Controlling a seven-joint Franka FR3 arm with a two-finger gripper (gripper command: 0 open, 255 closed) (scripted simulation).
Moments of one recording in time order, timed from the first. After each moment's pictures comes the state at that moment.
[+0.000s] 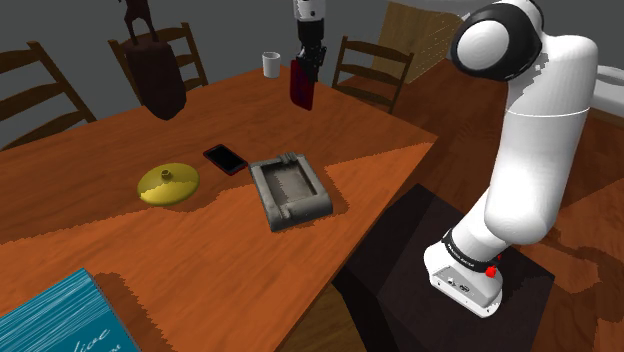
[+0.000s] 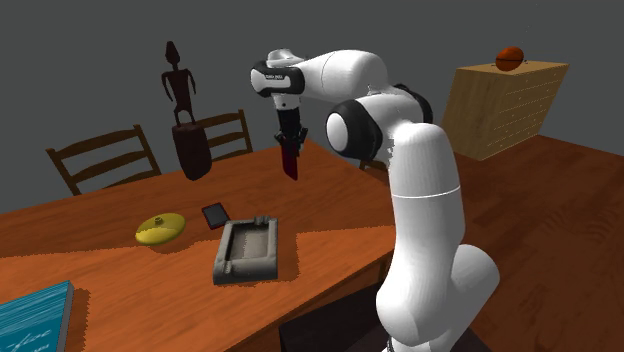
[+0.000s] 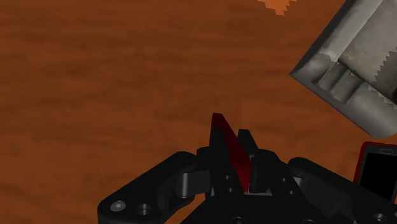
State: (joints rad) arm 0.08 0.43 -0.01 -1.25 -0.04 1.51 -0.15
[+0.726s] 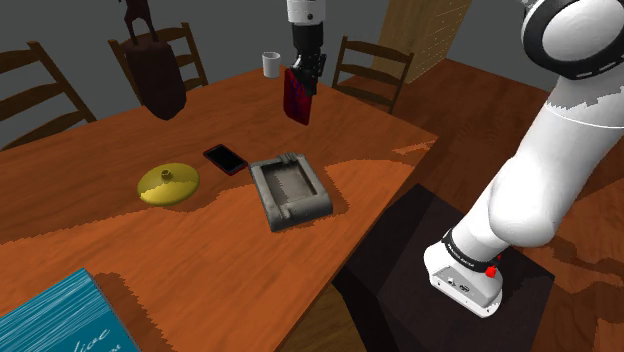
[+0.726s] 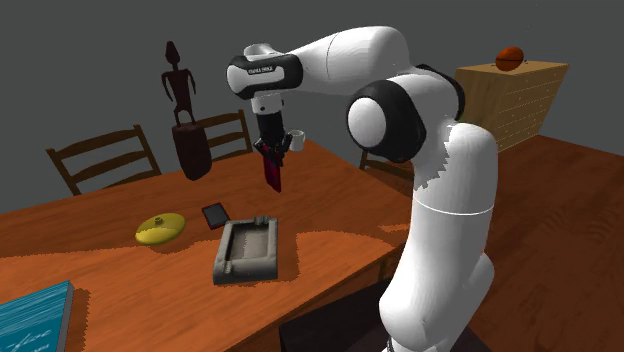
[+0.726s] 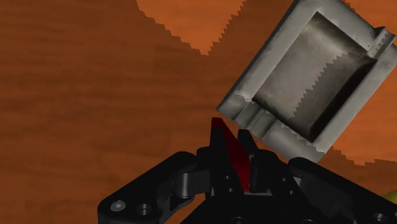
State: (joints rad) arm 0.19 0.16 0.06 -1.59 -0.02 1.57 0.02
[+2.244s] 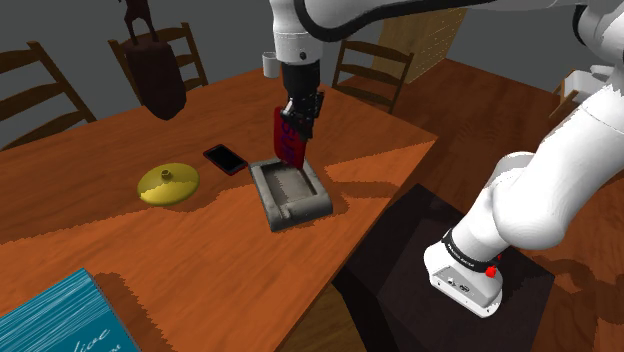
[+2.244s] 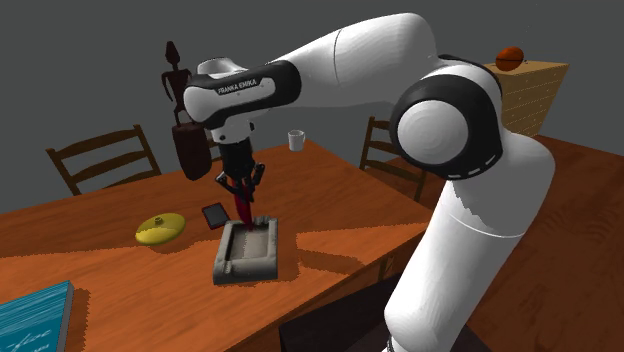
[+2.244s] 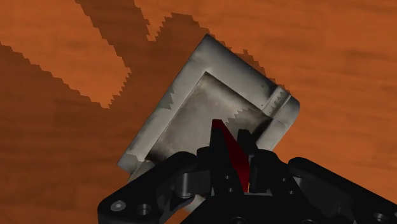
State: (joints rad) arm 0.33 -0.07 0.20 -1.93 0.05 1.68 0.29
